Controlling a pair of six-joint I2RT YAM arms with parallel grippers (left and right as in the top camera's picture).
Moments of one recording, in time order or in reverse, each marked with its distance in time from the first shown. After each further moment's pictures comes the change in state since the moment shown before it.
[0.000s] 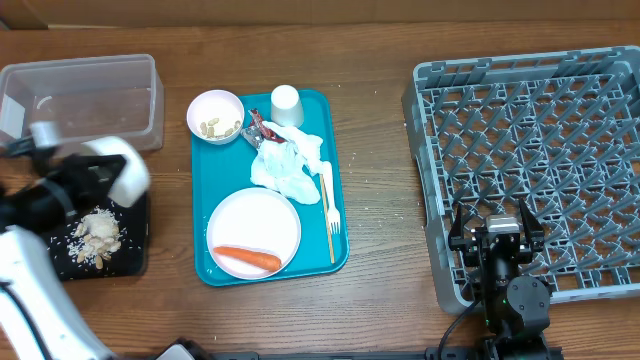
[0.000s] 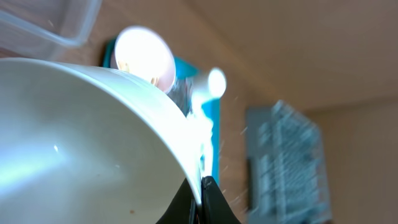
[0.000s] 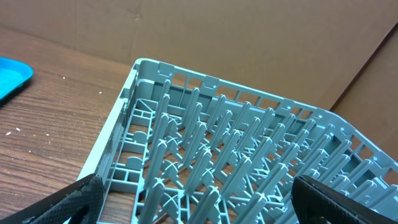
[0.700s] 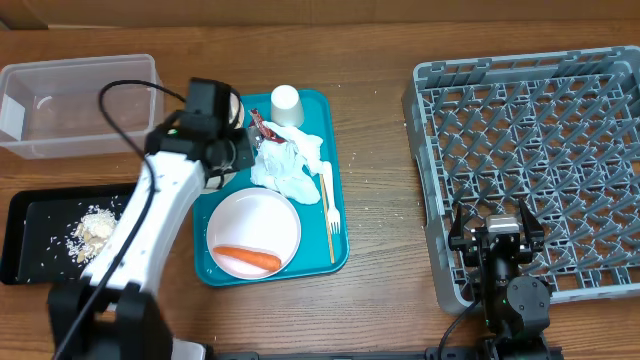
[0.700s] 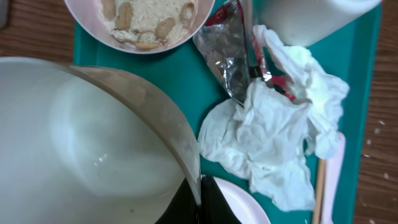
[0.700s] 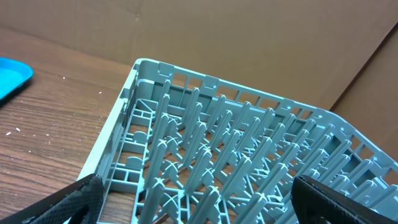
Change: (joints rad) left arm -0.821 0.284 0.000 0.243 -0.927 -0.395; right arm 0.000 0.000 0.000 0.000 0.000 0.000
